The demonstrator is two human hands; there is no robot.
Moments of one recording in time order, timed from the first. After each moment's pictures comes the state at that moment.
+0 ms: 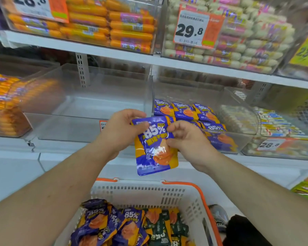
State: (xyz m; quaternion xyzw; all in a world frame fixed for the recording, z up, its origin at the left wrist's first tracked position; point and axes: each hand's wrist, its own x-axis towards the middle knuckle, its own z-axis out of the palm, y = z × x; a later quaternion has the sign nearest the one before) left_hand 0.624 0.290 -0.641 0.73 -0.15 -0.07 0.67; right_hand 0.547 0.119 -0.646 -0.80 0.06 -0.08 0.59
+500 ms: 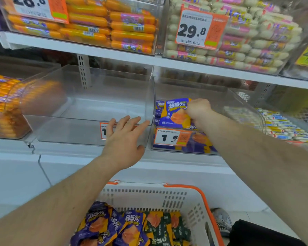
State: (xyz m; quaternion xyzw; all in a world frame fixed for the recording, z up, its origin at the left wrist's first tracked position) left_hand 0.643 0.294 -0.698 0.92 -0.30 0.20 0.16; right_hand 0.654 0.055 -0.611 -0.88 0.29 -0.14 0.35
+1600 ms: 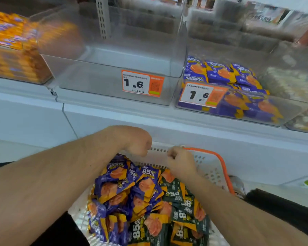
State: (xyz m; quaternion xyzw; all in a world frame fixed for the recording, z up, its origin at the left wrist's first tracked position) left_hand 0.621 0.318 -0.745 0.88 -0.34 -0.33 -0.05; right_hand 0.540 0.152 -0.853 -0.93 0.15 0.00 0.35
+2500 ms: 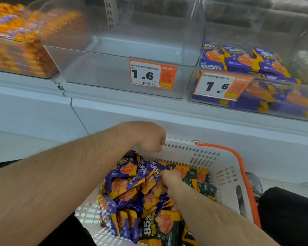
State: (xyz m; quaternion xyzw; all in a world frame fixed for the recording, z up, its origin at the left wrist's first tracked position) left_hand 0.620 0.312 -0.741 0.89 -0.33 -0.32 0.00; right_hand 0.549 0.211 -0.968 -0.60 0.49 0.19 0.60
